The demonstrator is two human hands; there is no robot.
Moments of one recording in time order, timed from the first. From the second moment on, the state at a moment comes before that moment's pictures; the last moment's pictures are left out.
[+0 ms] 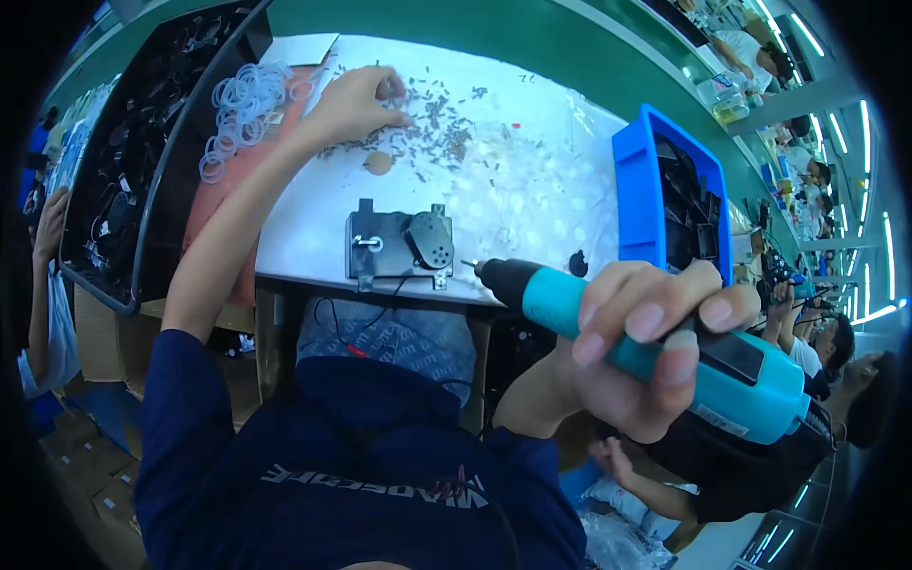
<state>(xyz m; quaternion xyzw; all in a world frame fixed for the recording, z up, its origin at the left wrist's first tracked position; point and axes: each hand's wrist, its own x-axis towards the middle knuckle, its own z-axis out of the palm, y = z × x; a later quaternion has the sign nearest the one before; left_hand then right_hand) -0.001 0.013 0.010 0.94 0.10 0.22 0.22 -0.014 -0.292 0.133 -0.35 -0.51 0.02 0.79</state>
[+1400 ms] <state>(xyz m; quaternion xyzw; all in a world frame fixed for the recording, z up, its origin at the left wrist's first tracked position) -0.023 -0.021 0.011 0.87 -0.14 0.37 0.30 0.069 -0.189 0.105 -0.36 -0.45 0.09 0.81</state>
